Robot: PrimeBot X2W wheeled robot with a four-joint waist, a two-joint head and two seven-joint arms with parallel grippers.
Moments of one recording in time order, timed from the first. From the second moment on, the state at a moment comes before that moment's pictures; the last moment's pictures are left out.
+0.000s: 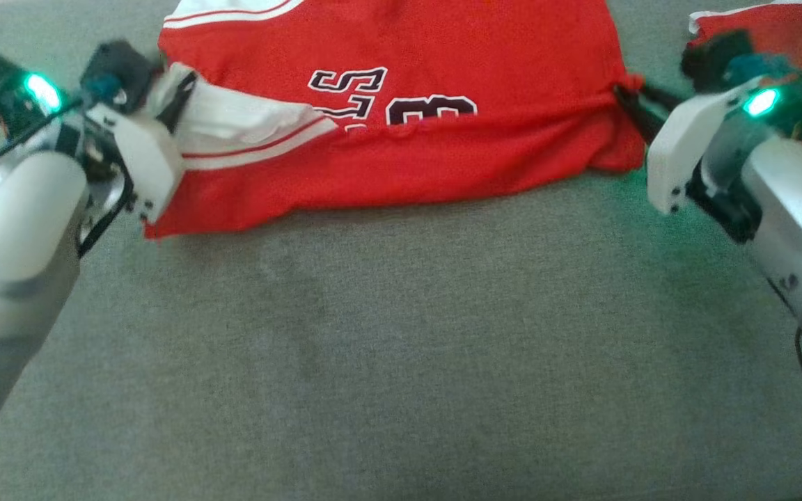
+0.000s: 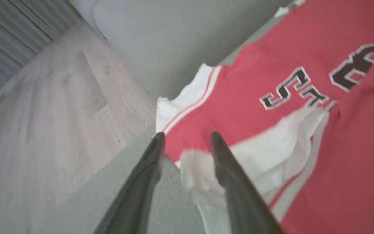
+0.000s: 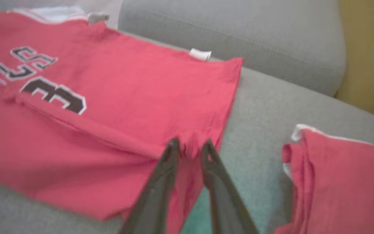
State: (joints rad) left arm -1.03 0.50 -0.93 0.70 -0.49 -0.13 0.16; right arm -1.01 -0.44 1.01 0.86 0.75 0.13 0.10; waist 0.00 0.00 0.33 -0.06
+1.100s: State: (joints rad) left arm -0.34 0.22 -0.41 0.30 -0.40 0.25 -0.26; right arm -0.31 -0.06 0.04 0.50 0.24 0.13 -0.26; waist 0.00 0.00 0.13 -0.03
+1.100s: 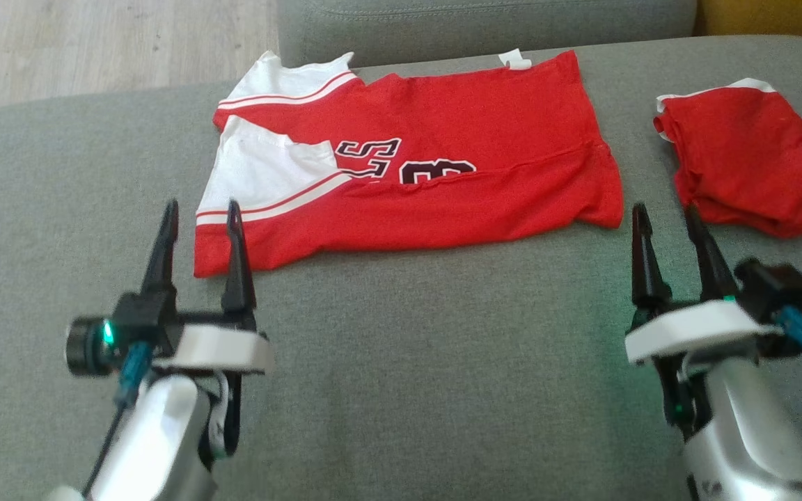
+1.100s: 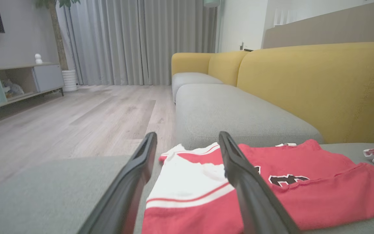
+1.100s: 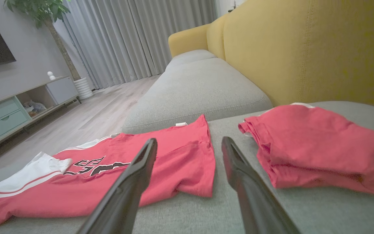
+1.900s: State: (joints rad) left arm -0.48 0.24 -0.33 0.76 -0.39 0.14 -0.12; right arm -0.28 -0.06 0.13 0.38 0.33 0.13 -0.26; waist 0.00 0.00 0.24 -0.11
